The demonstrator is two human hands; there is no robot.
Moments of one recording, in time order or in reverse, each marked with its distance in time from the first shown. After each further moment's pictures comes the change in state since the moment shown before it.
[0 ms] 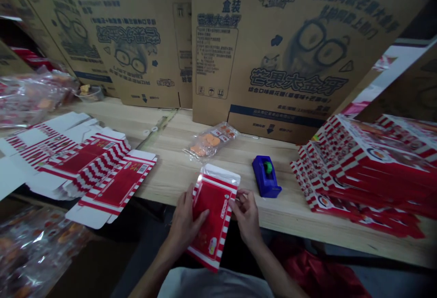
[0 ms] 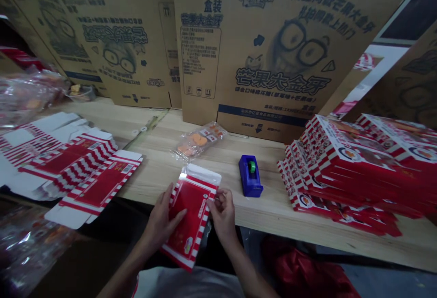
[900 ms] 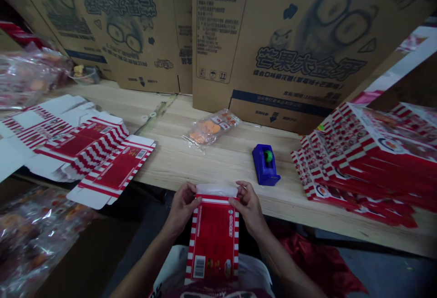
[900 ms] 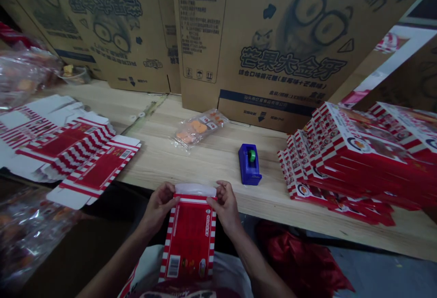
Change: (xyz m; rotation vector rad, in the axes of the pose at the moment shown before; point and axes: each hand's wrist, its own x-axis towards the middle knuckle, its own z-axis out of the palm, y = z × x) left_hand -0.006 -0.003 0.010 -0.845 -0.059 -0.244; right_hand -0.008 -0.009 -0.028 -0.088 -0.088 0.141
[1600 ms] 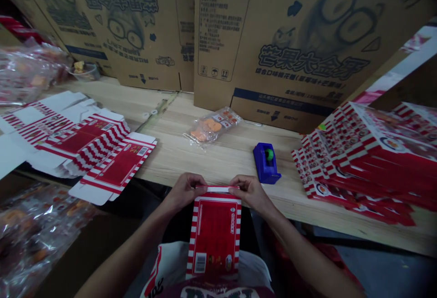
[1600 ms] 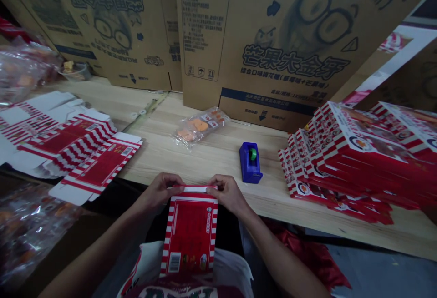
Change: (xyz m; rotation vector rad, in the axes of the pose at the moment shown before) left_hand 0.031 0.045 -0.007 0.242 -0.298 -0.085; right_hand 0.033 -0.041 -0.006 -0.262 -0.307 0.038
